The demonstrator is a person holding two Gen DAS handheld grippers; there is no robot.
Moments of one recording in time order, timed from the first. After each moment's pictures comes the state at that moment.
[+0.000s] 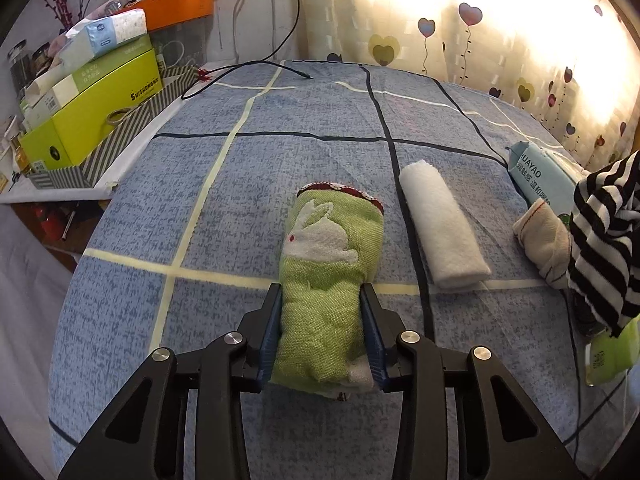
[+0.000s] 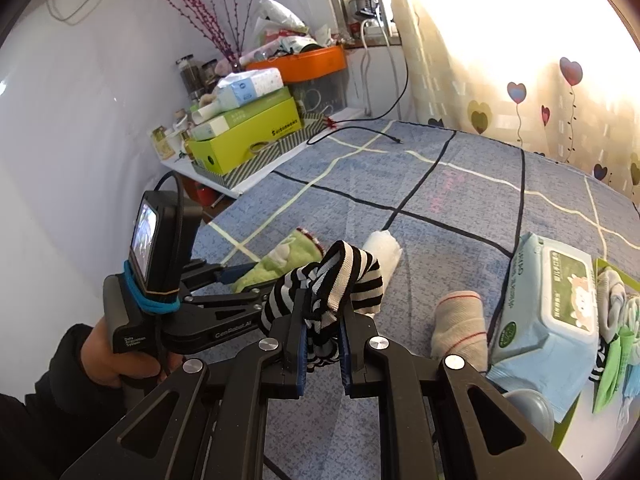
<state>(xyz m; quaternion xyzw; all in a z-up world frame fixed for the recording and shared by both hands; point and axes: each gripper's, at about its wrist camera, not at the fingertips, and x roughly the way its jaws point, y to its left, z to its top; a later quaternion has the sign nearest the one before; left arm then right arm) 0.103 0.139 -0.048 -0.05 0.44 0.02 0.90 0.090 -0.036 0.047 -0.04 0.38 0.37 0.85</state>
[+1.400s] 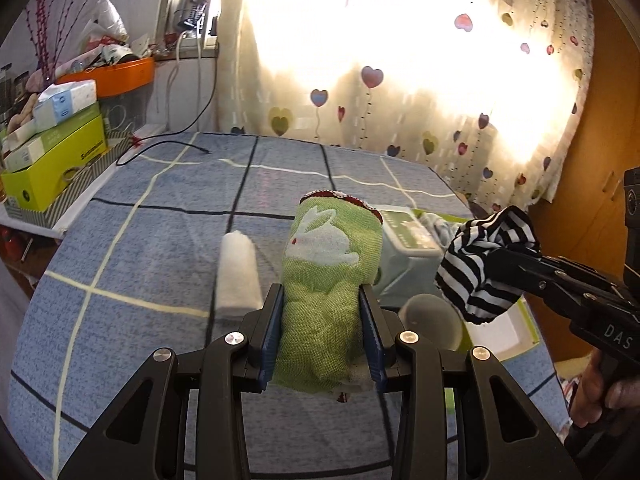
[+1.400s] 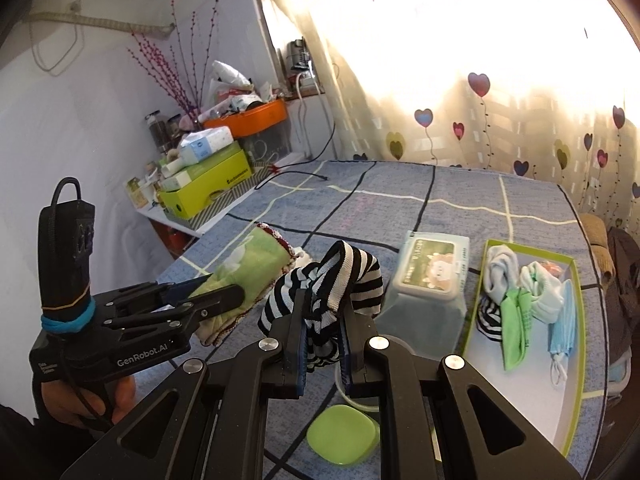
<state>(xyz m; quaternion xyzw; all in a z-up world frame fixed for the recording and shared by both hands) 0.051 0.013 0.047 -0.09 0.35 -0.07 0.93 0.053 -0.169 0.084 0.02 0.33 0.31 0.89</state>
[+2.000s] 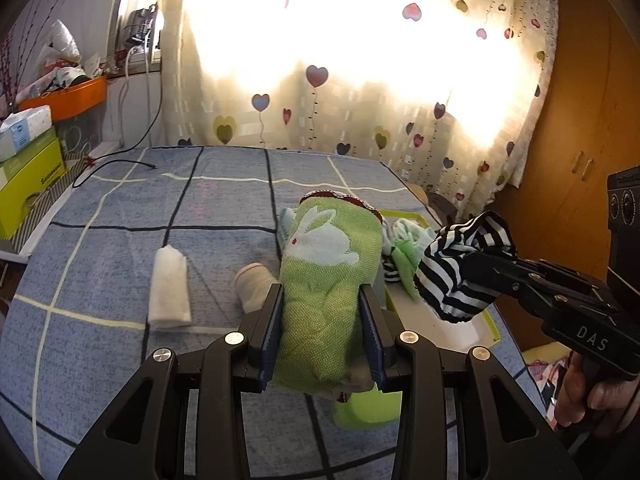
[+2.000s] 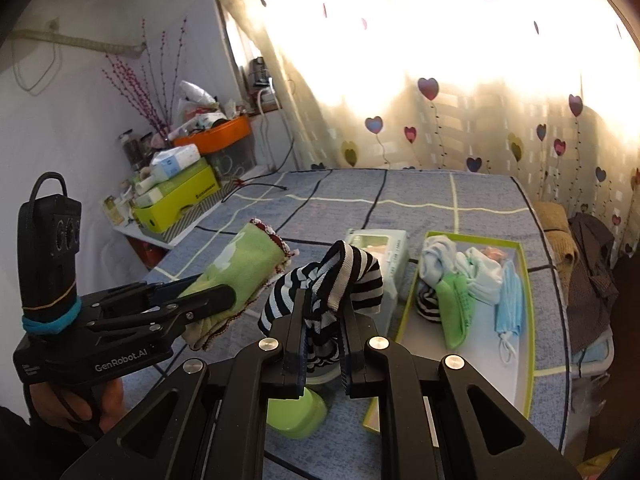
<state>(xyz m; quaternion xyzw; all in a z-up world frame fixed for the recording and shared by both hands) 0.055 -0.049 0.063 -0.07 0.34 -0.13 0.93 0.040 -0.226 0.086 0.03 0.32 0.25 0.91</state>
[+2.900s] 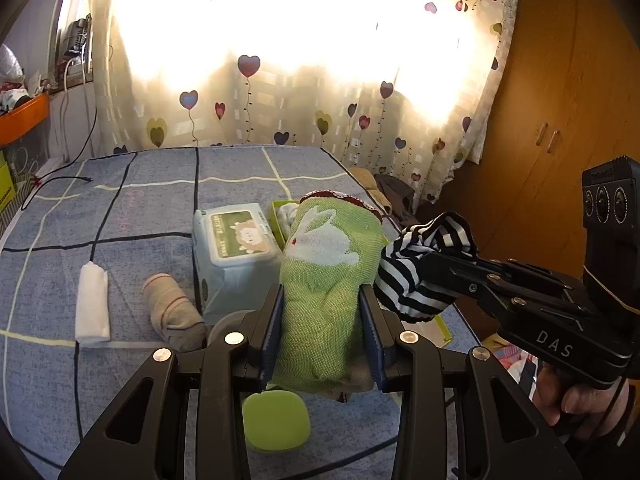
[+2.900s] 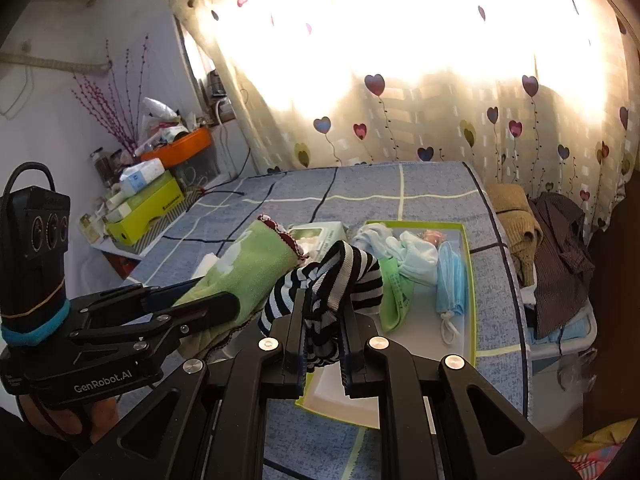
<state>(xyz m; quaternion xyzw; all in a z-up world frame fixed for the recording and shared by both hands) 0.066 -0.125 0.066 -0.05 0.35 -0.20 0.91 0.038 -0.288 0.077 0.06 0.32 0.20 0.92</state>
